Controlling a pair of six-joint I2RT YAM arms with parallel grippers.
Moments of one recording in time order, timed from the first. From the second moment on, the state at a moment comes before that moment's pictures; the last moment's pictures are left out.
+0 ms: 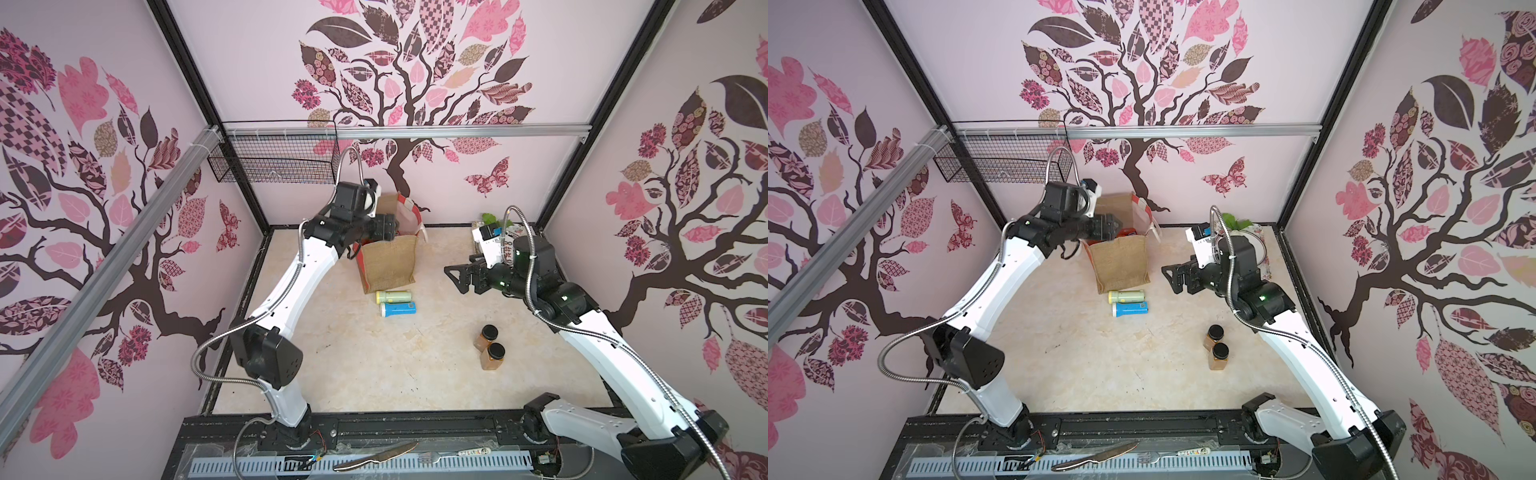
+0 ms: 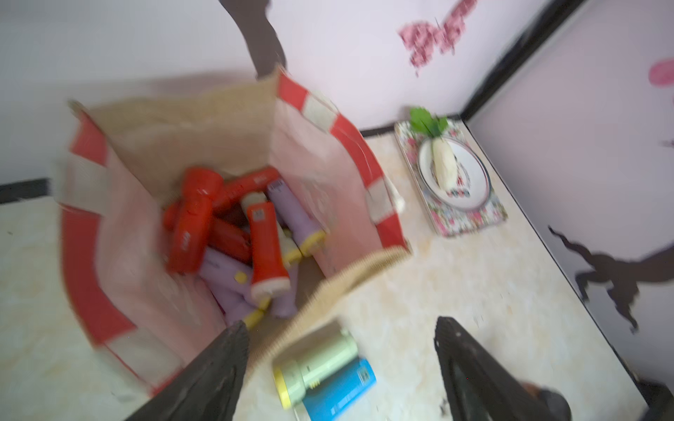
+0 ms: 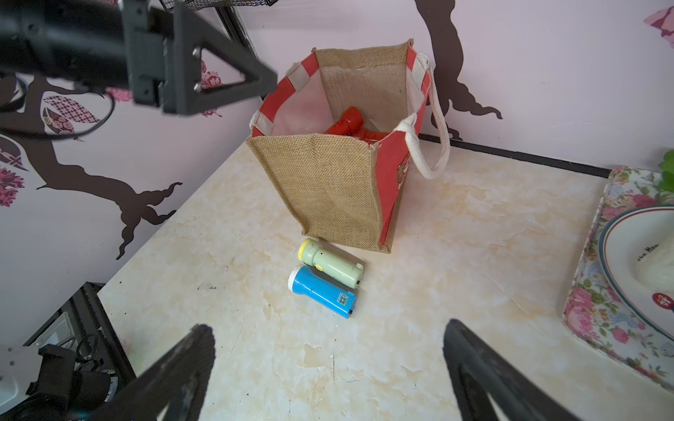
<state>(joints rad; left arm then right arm) -0.45 1.67 1.79 -0.77 0.18 -0.19 0.43 1.10 1.17 -0.49 -0.29 0.16</state>
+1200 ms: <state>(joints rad) -0.63 1.80 1.37 -0.84 0.22 0.12 0.43 0.95 0.90 -0.58 -0.30 0.27</state>
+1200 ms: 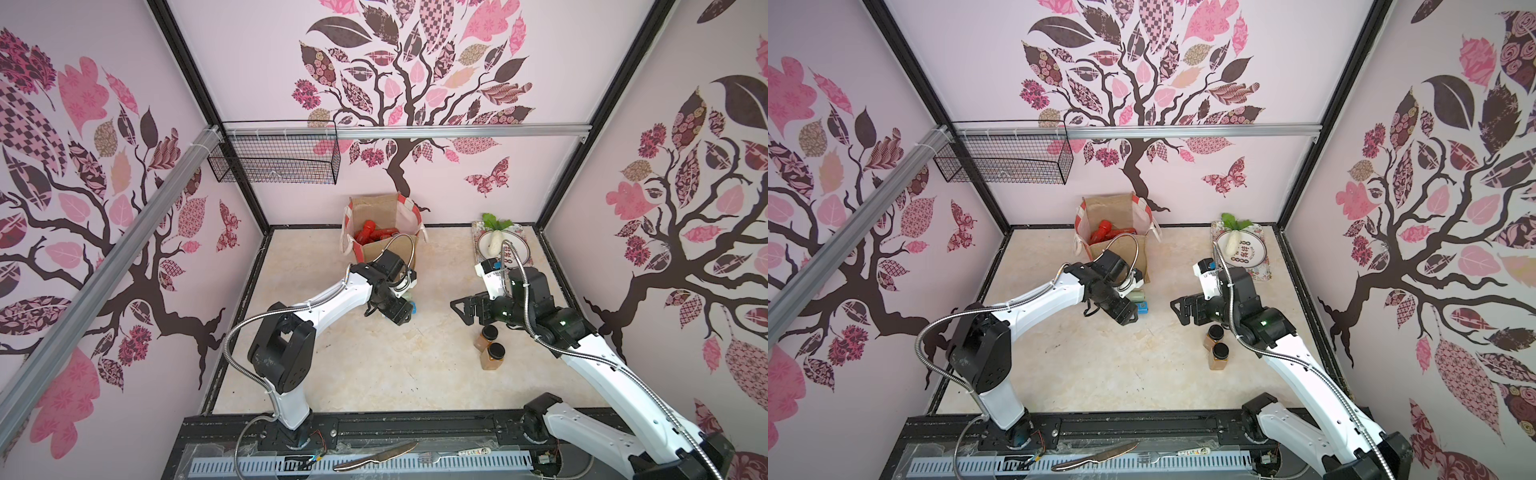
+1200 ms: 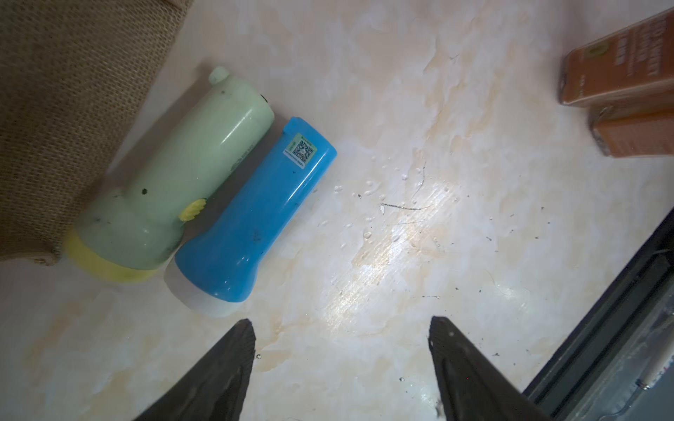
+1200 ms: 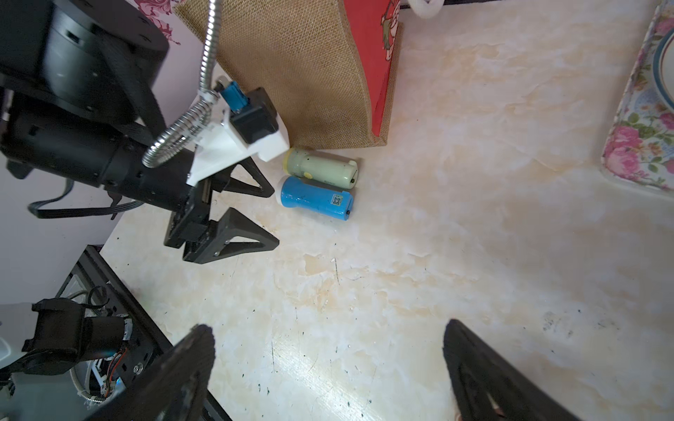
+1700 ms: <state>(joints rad) -0.67 1.93 1.45 -0.79 0.10 0.15 0.43 0.96 0.90 -0.57 -0.32 0.31</state>
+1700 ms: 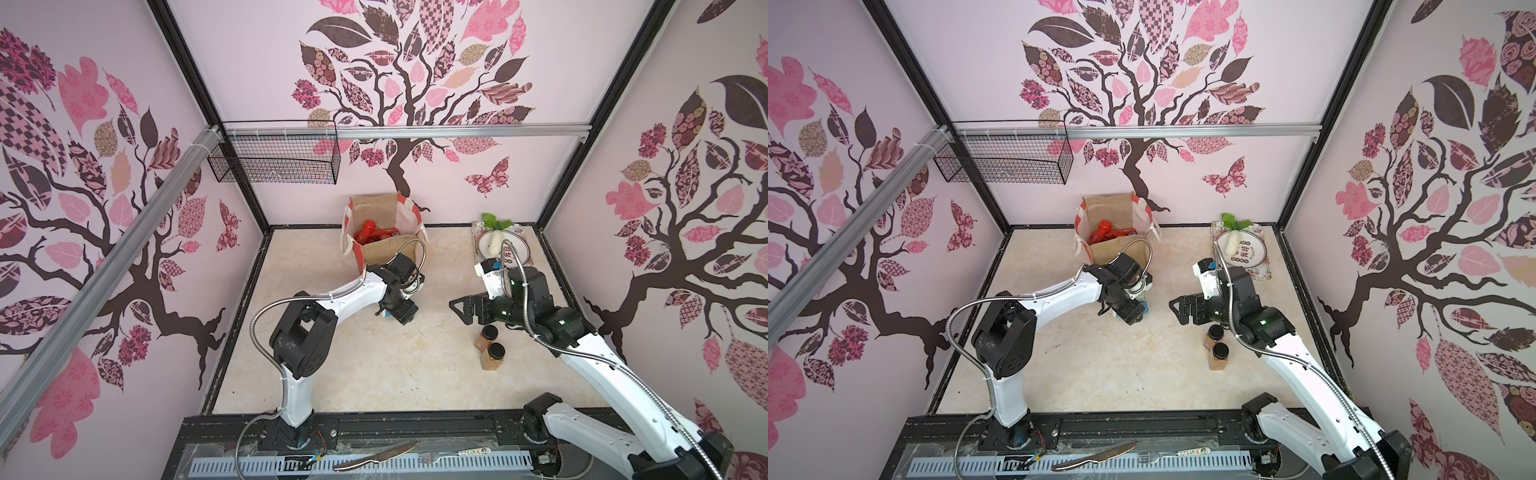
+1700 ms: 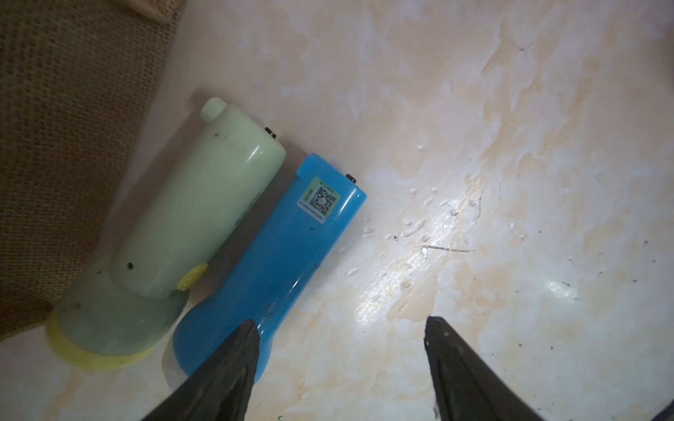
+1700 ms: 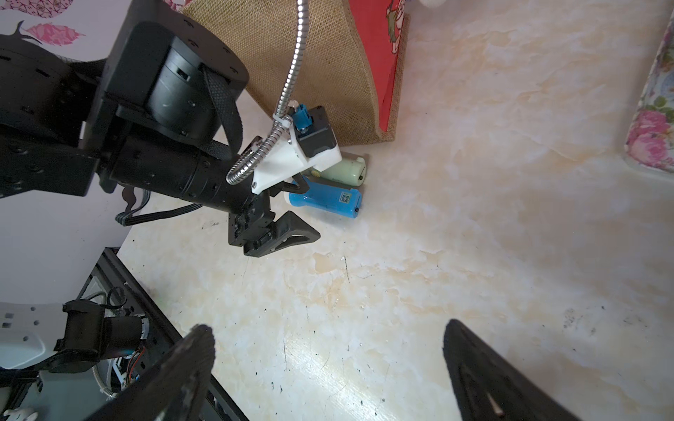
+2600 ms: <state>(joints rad) -0.71 2.06 1.48 -0.74 0.03 0.19 0.43 0.96 0.90 -0.57 -0.31 0.31</state>
